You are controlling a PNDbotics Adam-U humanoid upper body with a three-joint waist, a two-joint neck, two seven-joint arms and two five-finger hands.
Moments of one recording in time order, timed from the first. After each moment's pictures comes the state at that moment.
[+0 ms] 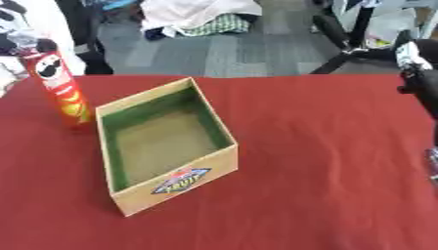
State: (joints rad) left arm -1.10 0.75 -0.06 -0.94 -0.43 0.06 -0.12; right arm -0.62 -0.48 0.03 -1.73 -0.18 0.34 -0.50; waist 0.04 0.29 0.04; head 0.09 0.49
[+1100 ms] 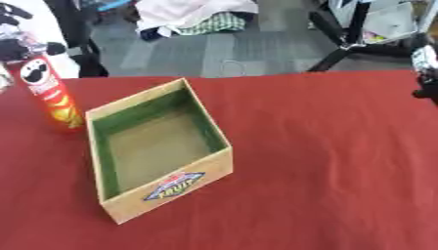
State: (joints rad) left arm -1.12 0.75 -0.03 -0.87 -0.48 0.05 -0.12; right arm -0.66 -0.49 0.04 -1.73 -0.18 0.35 -0.50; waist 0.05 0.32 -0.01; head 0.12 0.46
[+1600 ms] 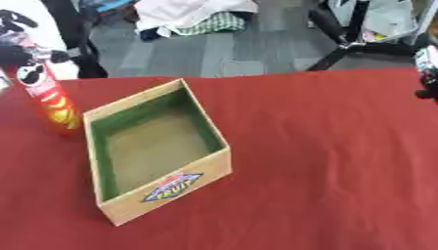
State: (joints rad) left arm -1.12 0.75 -0.02 -0.86 -0.51 0.06 -0.17; right arm -0.66 -0.49 0.04 -1.73 -0.18 0.34 -0.50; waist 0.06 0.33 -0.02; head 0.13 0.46
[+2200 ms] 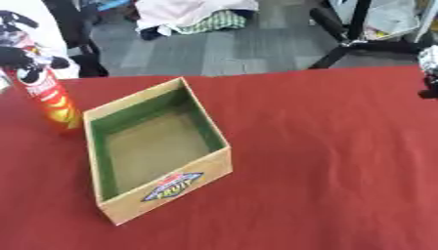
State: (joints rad) left arm -1.13 0.76 -0.01 -0.86 -0.51 0.07 -0.22; right arm -0.66 -0.49 0.04 -1.73 -0.18 0.34 -0.50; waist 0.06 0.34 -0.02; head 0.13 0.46
